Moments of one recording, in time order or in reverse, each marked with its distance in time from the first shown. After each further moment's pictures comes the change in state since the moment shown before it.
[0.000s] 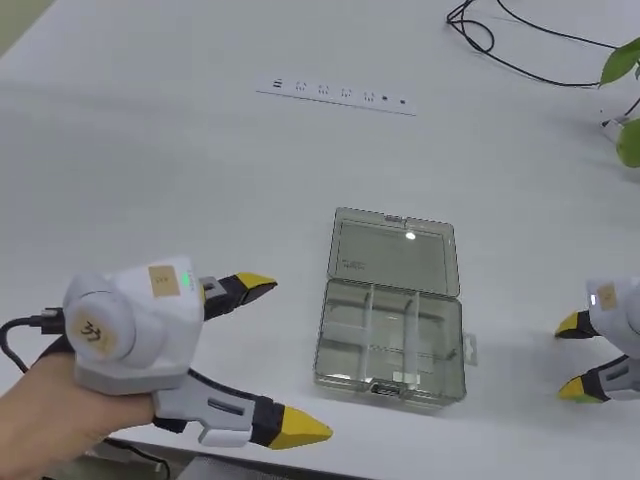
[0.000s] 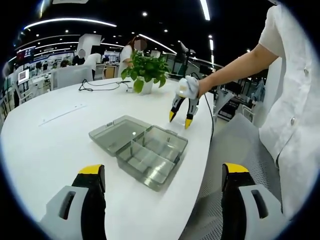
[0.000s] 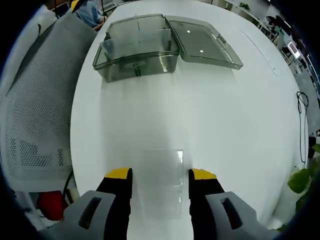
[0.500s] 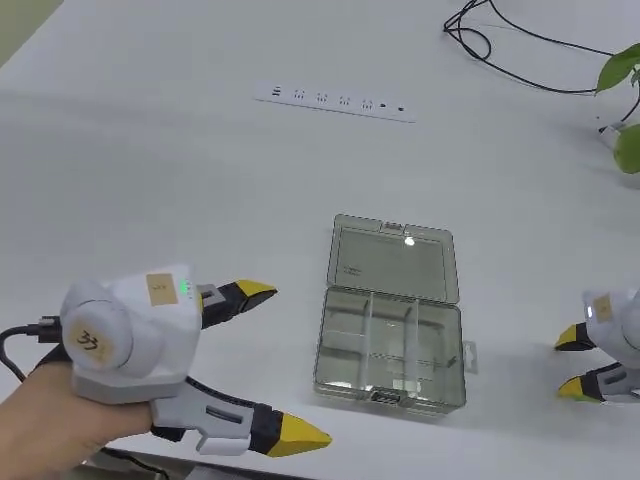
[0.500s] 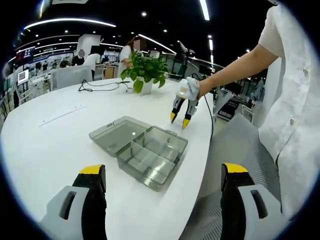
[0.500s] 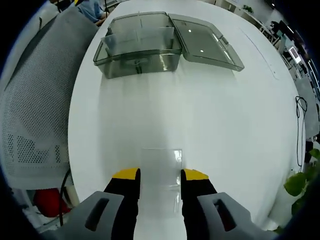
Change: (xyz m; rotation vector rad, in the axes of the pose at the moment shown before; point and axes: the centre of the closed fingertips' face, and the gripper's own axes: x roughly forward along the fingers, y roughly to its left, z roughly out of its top) left arm -0.001 0.001 0.000 0.003 0.000 -0.003; right arm 0.000 -0.002 -0.001 -0.027 0.019 -0.021
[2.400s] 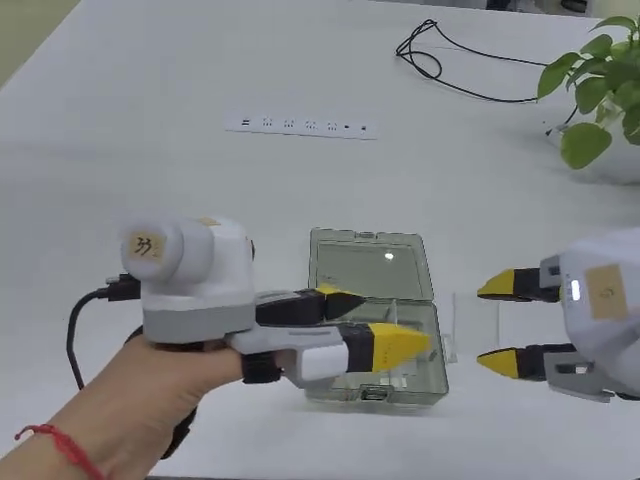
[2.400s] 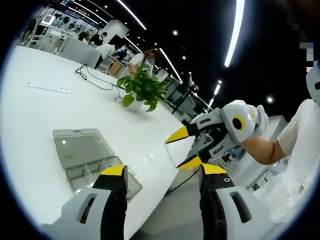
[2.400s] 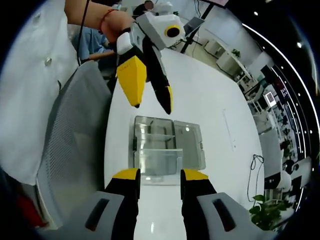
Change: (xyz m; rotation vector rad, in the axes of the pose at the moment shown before) left arm 0.038 -0.051 0.100 -0.488 -0.193 -0.186; right arm -0.146 0.064 0.174 -0.156 -0.263 -0.311
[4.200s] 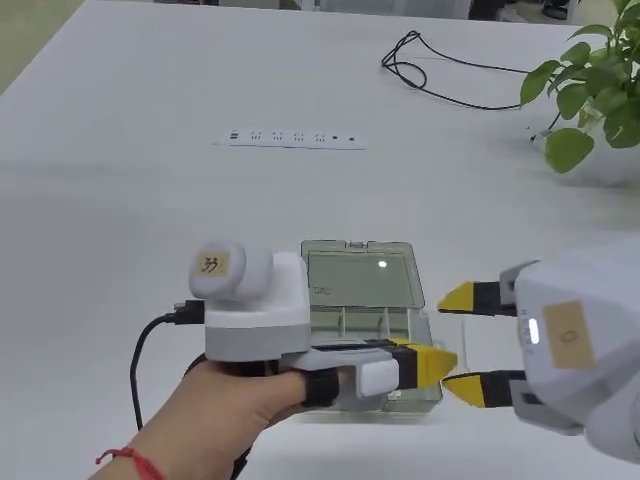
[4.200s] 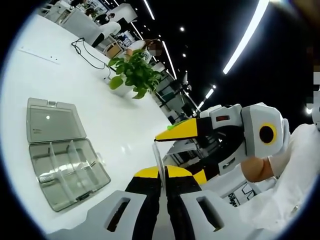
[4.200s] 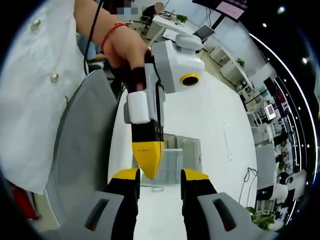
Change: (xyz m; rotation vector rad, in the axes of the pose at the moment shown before) left arm 0.033 -0.029 -0.021 -0.170 0.055 -0.107; right arm -0.007 0.014 0.038 -0.087 -0.010 -0.013
